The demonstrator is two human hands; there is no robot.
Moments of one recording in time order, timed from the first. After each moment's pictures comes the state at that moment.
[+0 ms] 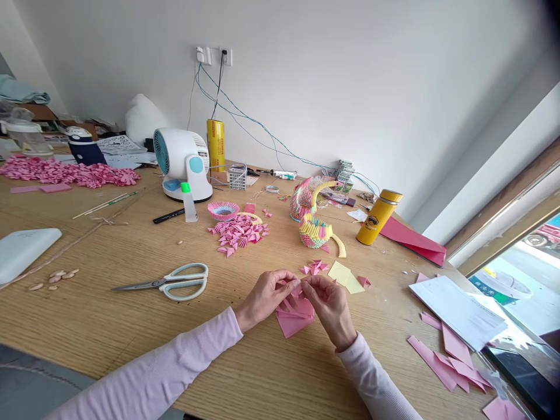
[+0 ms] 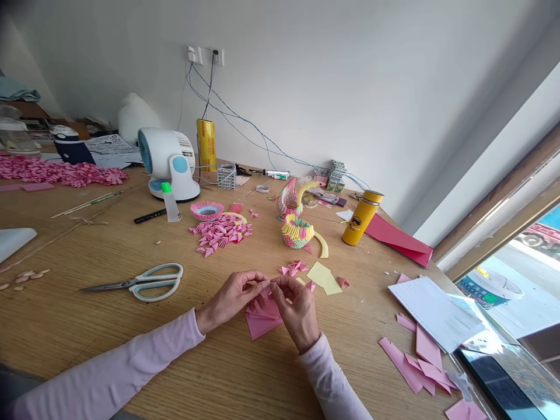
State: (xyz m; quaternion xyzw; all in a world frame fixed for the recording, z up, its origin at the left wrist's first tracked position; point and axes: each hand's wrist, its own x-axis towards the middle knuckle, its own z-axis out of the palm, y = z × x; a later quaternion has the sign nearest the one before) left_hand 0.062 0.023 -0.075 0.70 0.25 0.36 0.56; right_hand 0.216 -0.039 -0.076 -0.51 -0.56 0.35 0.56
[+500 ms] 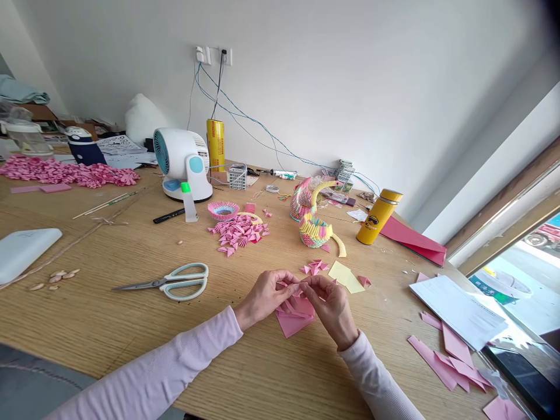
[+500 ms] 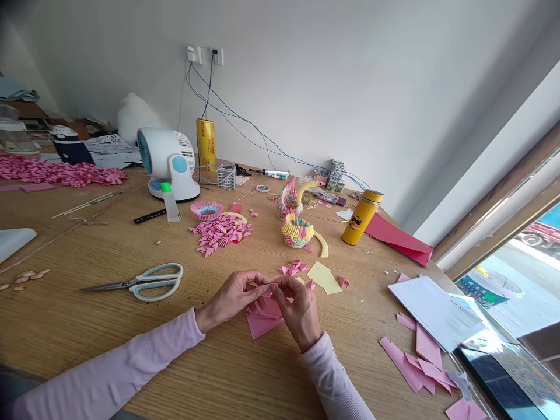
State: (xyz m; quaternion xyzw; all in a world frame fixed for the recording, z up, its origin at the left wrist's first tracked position) left_hand 0.063 0.022 -0.074 0.67 0.28 0.33 0.60; right_hand 0.220 -0.035 -0.081 -0.54 -0.60 0.28 0.52
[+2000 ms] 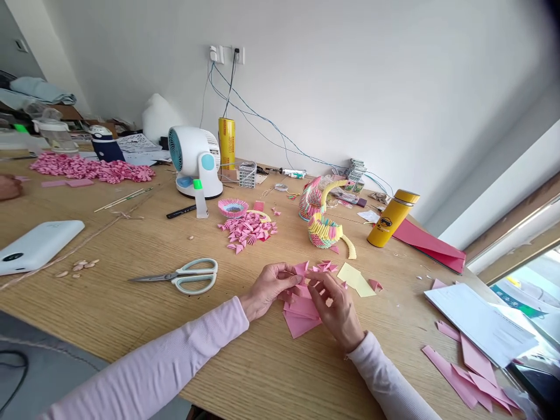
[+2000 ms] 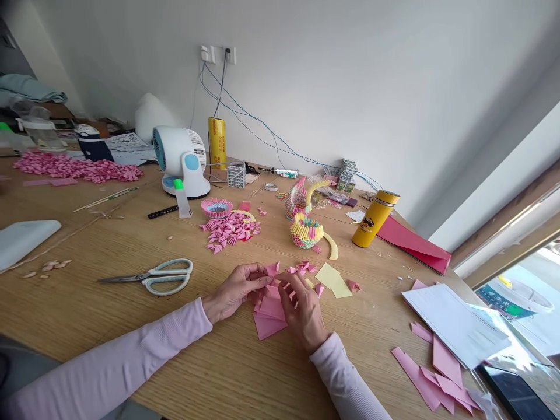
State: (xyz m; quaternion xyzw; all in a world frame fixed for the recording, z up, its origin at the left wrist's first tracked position) left_hand 0.059 0.033 -0.079 0.49 0.29 0.36 0.74; right_hand 0.222 -0.031 -0.084 -0.51 -0.70 0.14 0.48
